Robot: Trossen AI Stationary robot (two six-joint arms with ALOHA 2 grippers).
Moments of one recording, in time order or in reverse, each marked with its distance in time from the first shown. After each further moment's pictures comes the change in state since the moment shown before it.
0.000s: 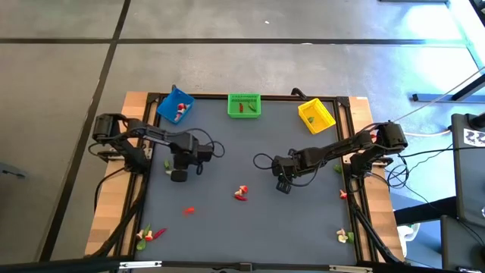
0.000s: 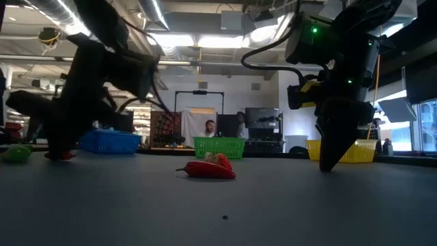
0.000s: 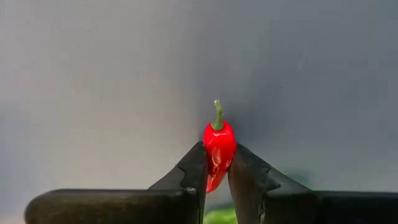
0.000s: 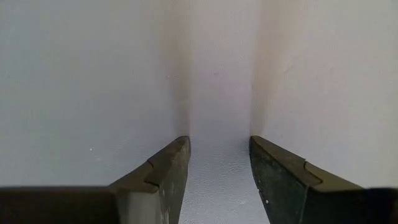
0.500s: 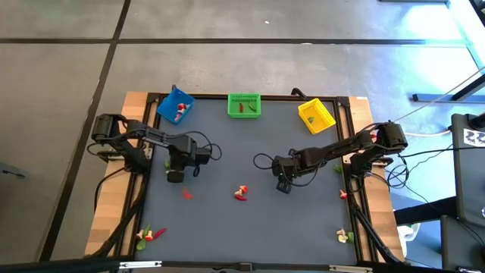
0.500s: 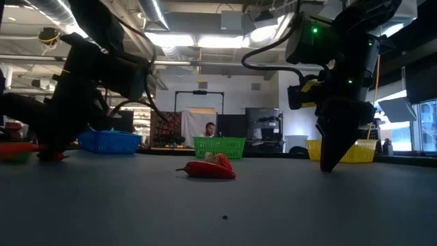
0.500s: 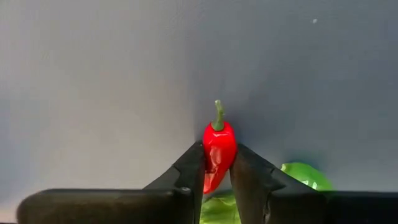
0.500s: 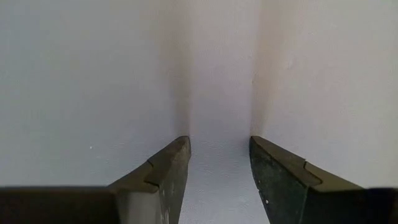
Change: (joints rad) left arm -0.028 0.002 -0.040 -0.003 -0.023 -0.004; right arm 0.000 0.000 0.000 -0.002 -0.001 0.000
